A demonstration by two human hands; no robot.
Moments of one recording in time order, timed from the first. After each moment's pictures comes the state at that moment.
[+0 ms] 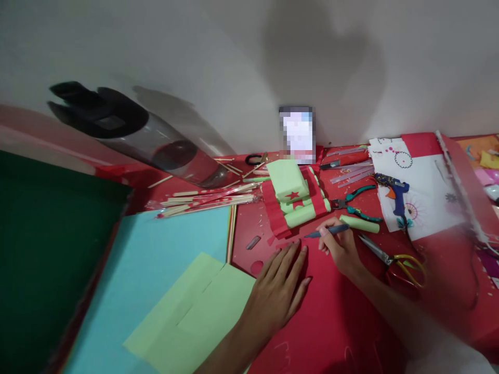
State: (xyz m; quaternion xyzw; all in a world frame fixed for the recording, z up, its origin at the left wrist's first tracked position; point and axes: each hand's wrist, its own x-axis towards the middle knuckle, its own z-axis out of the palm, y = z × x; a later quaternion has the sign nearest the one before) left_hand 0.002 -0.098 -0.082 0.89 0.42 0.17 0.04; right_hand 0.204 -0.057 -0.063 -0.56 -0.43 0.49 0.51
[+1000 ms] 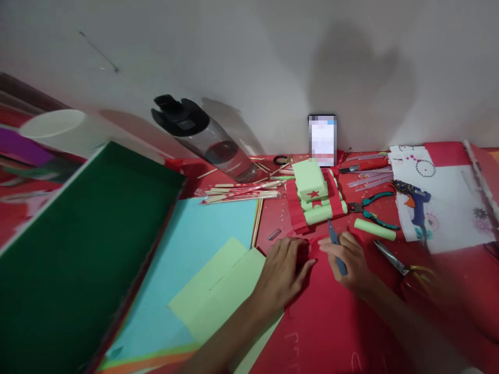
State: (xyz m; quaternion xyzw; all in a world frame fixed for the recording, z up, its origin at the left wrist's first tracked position) left_hand -0.005 -0.074 -0.071 0.83 0.50 0.19 0.16; right_hand 0.211 -0.073 -0.067 -0.41 -0.77 0.17 0.45
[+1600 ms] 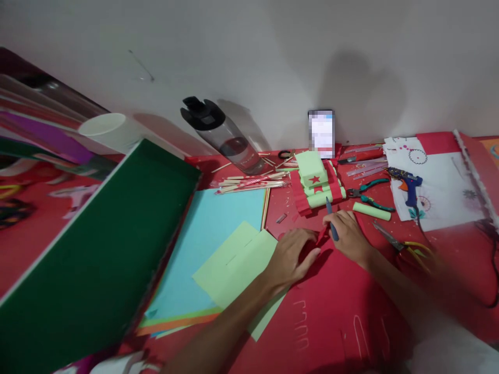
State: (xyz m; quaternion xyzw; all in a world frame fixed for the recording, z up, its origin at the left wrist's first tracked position) left_hand -0.006 -0.077 -0.074 0.85 0.39 0.29 0.21; right_hand 0.219 -0.060 -0.083 -0.49 -0.80 0.17 0.31
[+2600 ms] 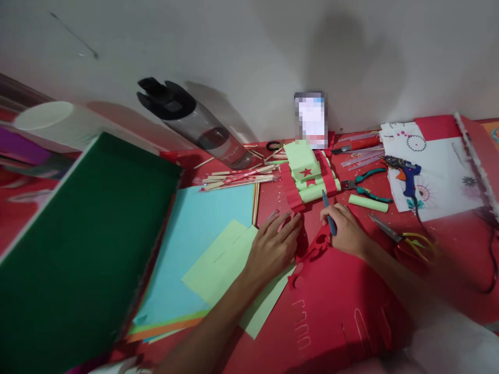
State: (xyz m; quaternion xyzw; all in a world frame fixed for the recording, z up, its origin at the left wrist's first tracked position) left_hand -0.029 -0.068 -0.074 0.91 0.36 0.18 -0.06; right_hand 0.220 -0.062 -0.068 -0.48 -0.75 0.28 0.35
